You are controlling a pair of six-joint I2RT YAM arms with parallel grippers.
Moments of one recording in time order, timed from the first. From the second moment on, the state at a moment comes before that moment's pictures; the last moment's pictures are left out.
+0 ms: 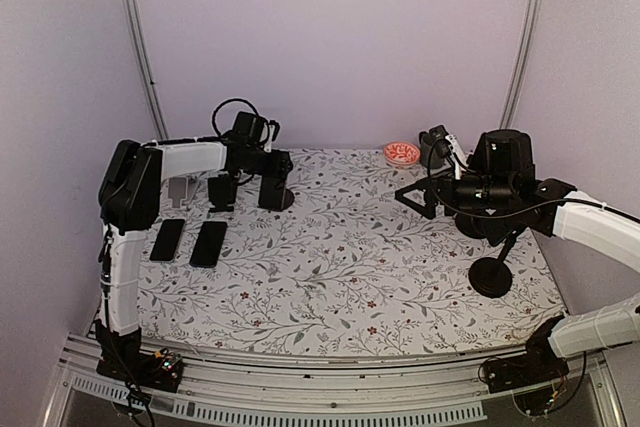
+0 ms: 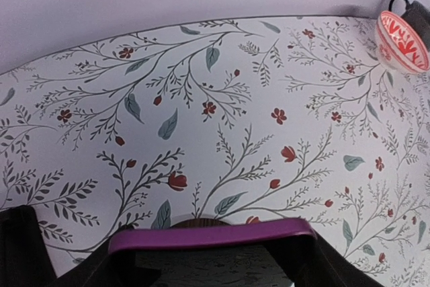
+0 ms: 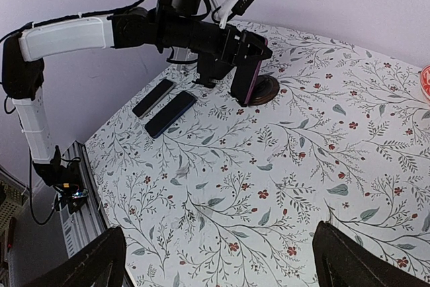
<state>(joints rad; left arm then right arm) -0.42 2.25 1.75 -0.20 0.03 -0.17 0.54 1.17 0.88 -0.11 -0.47 0.22</state>
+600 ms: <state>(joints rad) -0.46 2.11 1.81 -0.32 -0.03 -0.20 0.54 1.17 0.88 -0.11 -0.48 0.22</state>
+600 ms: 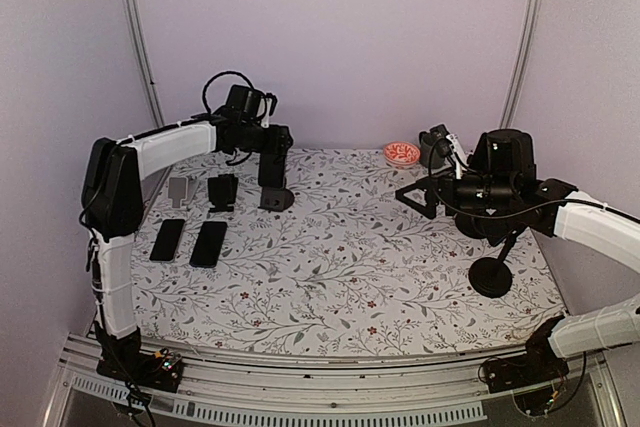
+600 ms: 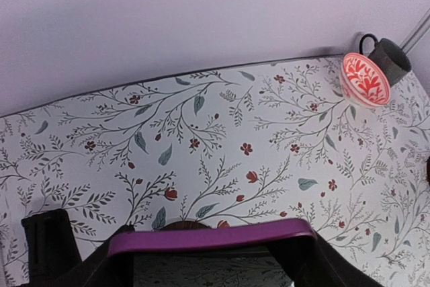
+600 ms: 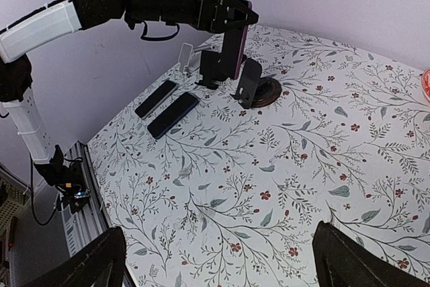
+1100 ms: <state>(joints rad) -0.59 1.80 1.46 -0.33 -0.09 -0.32 0.54 1.13 0.88 -0.11 -0.49 0.22</state>
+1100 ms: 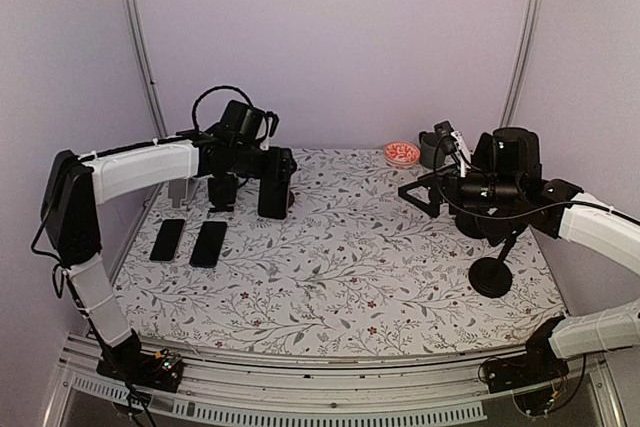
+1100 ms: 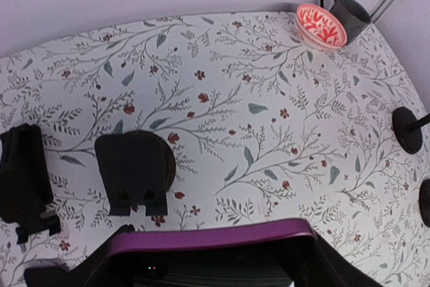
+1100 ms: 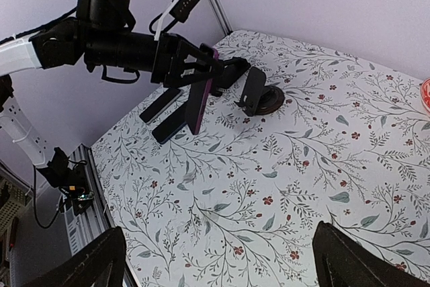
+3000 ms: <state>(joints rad) -0.65 2.03 1.24 -0.25 -0.30 -0.57 0.54 1.15 0.88 -0.13 -0.49 0.23</state>
